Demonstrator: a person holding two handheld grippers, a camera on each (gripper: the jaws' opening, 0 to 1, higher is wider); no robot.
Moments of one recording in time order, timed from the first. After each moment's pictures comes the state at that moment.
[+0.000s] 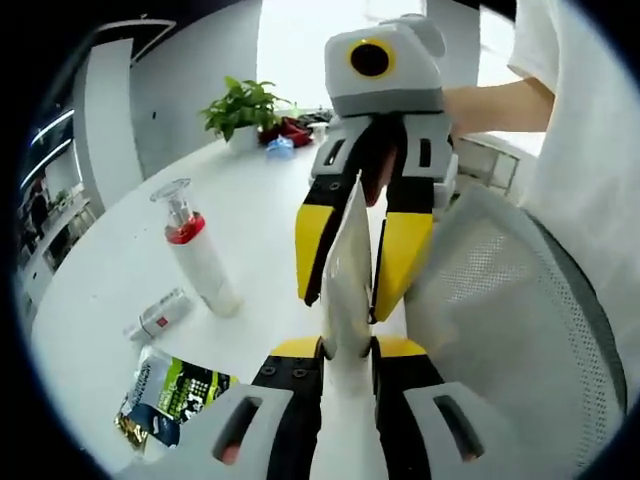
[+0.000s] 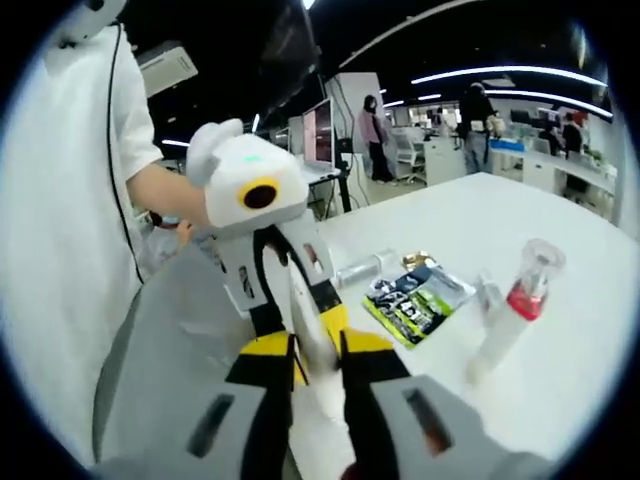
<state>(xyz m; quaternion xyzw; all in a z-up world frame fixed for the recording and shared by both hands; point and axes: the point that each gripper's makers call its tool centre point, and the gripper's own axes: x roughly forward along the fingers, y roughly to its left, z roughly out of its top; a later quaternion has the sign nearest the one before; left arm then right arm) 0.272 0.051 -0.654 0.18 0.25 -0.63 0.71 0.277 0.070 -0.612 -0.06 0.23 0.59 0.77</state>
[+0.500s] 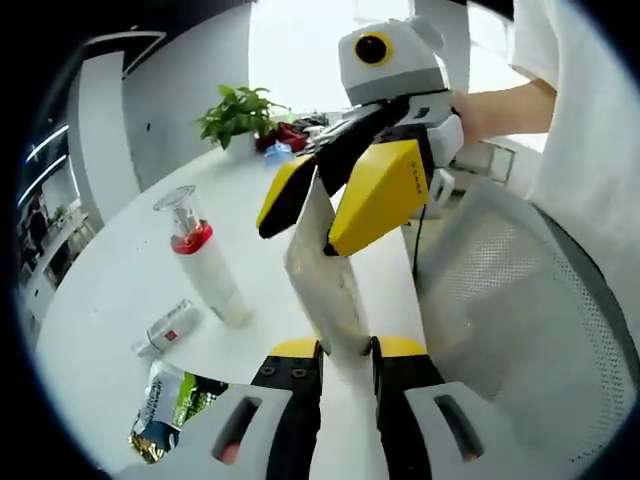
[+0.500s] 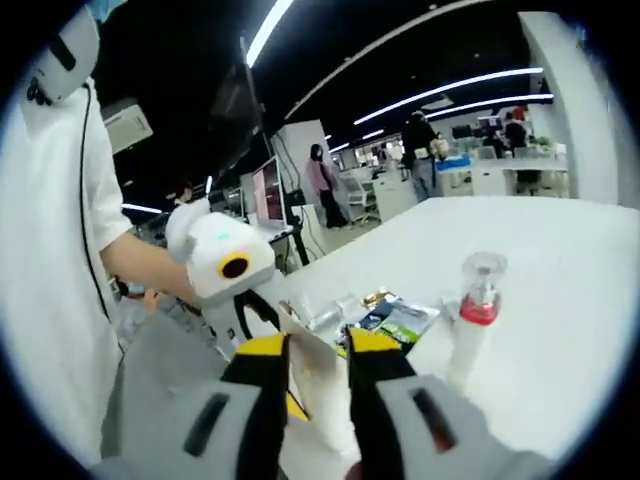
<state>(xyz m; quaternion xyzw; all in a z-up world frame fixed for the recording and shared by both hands) 0.290 0.049 -0.655 0.20 0.24 -0.64 0.71 0.313 0.051 -0.579 0.05 0.17 0.48 0.86</state>
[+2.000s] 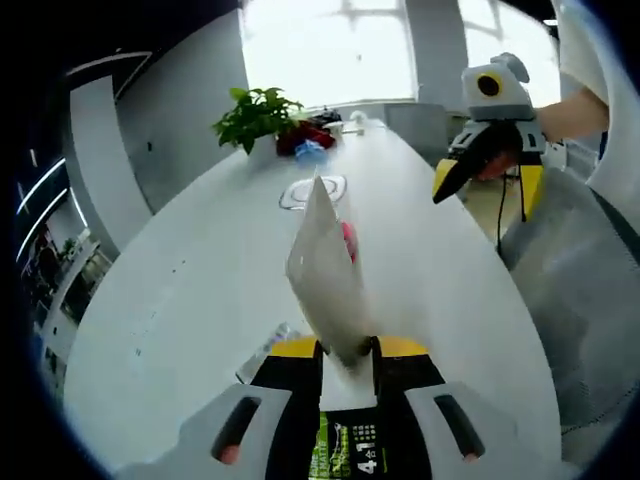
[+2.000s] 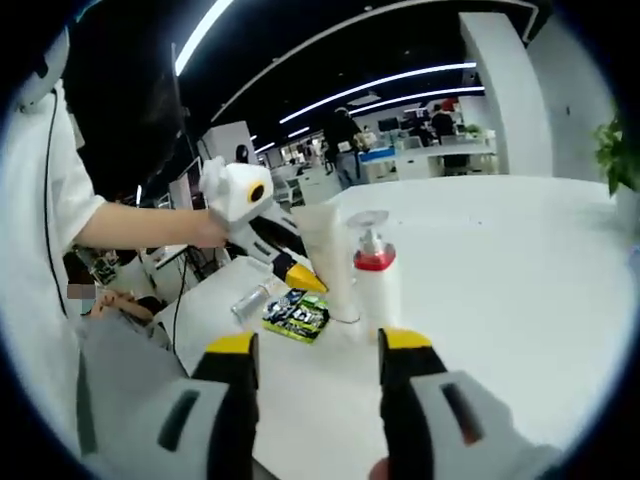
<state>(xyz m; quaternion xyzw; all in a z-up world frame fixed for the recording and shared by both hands) 0.424 0.042 -0.653 0.26 0.20 -0.63 0.71 0.324 -0.020 -0.616 0.05 0.21 0.35 0.91</state>
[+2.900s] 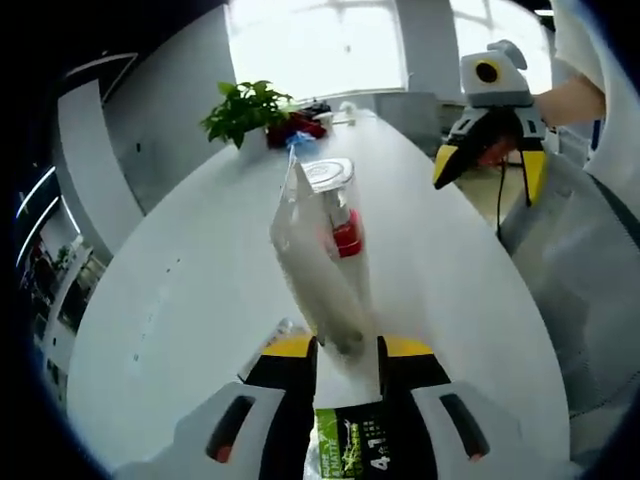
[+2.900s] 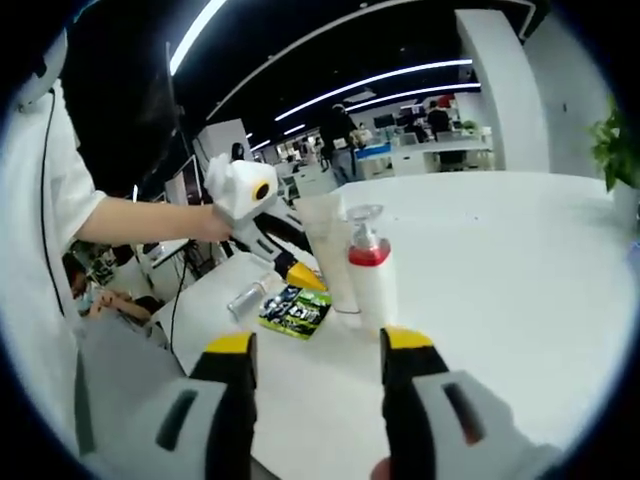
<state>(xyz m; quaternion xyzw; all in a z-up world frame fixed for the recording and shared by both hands) 0.426 0.044 -0.662 0.28 0.20 -0.63 0.69 0.325 -0.022 -0.619 0.05 0.22 0.34 0.91</state>
